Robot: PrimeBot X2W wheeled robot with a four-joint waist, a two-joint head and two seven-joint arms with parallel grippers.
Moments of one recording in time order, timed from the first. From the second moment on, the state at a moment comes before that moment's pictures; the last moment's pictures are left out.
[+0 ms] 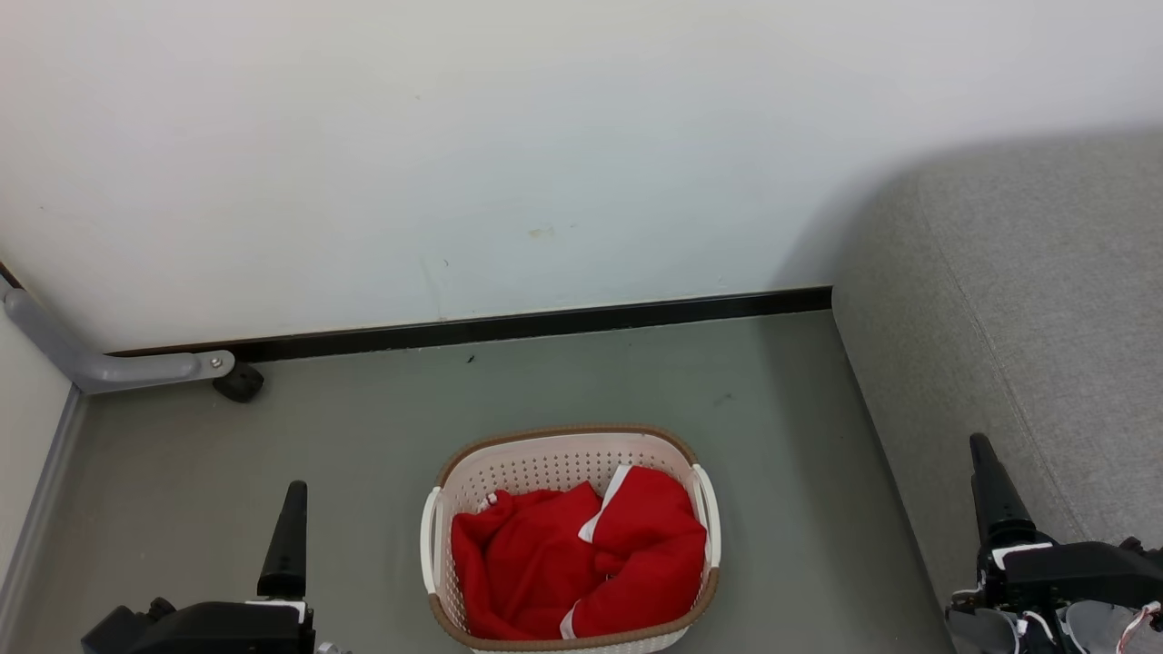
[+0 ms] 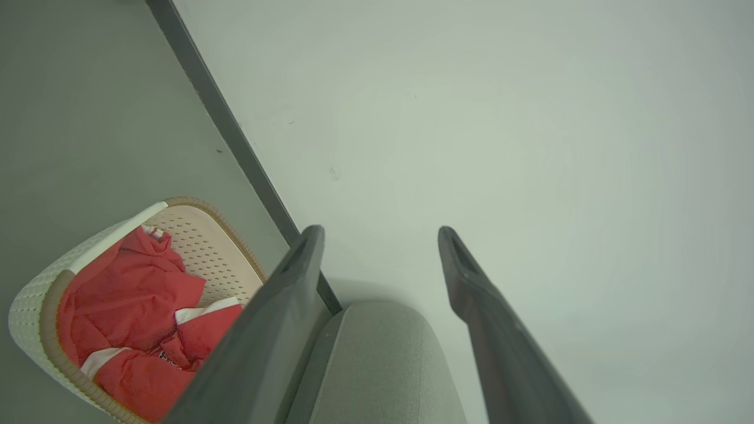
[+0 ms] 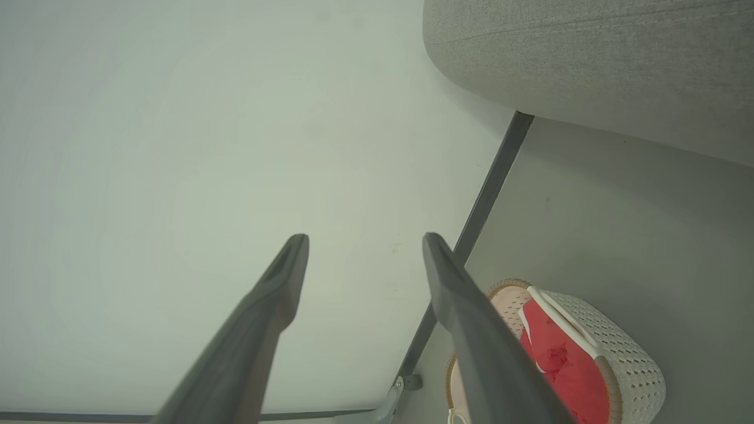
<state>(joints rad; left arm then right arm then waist) -0.08 0.06 0.01 0.37 -1.46 -0.12 0.00 -0.12 -0.06 0.00 0.36 1.37 0.11 0.01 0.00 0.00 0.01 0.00</state>
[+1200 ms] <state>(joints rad) -0.16 0.16 -0.18 0.46 -0.94 -0.12 -0.14 -0.28 -0.19 0.28 0.49 0.86 0.07 -0.13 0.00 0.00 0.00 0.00</state>
